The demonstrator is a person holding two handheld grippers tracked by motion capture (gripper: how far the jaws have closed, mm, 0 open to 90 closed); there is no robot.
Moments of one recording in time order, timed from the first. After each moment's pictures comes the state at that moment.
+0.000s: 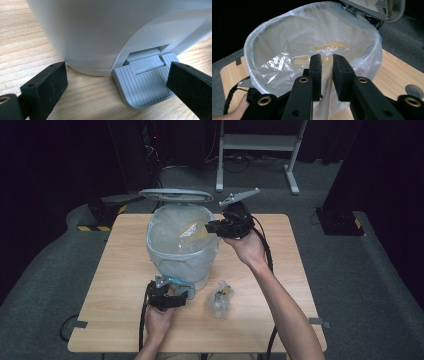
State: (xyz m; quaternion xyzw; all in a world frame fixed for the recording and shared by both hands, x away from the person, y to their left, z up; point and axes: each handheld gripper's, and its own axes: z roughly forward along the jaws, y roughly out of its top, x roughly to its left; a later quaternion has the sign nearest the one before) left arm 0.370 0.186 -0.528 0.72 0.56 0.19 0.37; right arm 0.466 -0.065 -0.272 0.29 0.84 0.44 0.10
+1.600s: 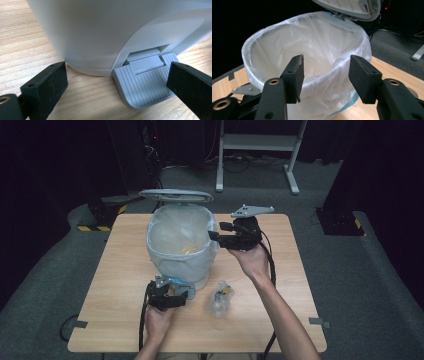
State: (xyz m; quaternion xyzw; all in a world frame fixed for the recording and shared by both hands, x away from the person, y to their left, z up) left arm 0.370 0.186 -0.528 0.72 0.56 0.19 0.37; right arm 0.442 -0.088 -0.295 0.31 0.80 0.51 0.14
